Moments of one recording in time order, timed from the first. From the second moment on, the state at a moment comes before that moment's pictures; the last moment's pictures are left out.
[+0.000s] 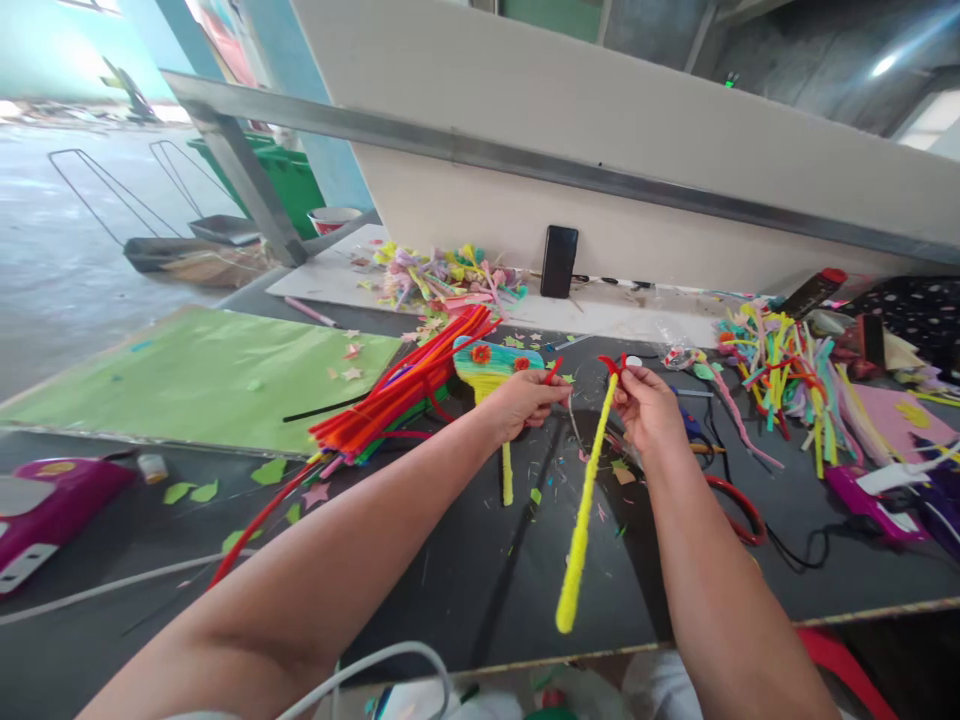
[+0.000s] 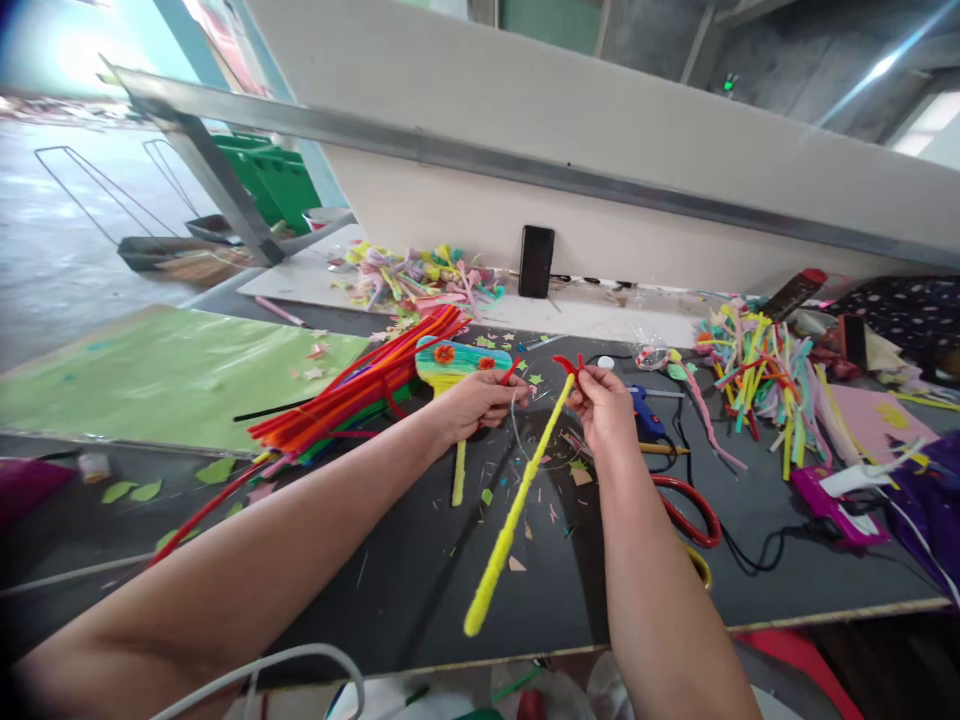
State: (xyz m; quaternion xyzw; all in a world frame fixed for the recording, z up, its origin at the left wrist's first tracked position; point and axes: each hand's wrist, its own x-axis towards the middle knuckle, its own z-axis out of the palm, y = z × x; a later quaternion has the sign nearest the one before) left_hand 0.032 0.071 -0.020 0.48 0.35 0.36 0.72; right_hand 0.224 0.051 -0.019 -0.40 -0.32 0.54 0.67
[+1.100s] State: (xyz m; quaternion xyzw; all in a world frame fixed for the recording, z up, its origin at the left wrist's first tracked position) left_hand 0.048 0.052 -0.015 0.44 0.29 0.40 0.75; right_hand 0.191 0.041 -0.022 -0.38 -0.39 0.56 0.62
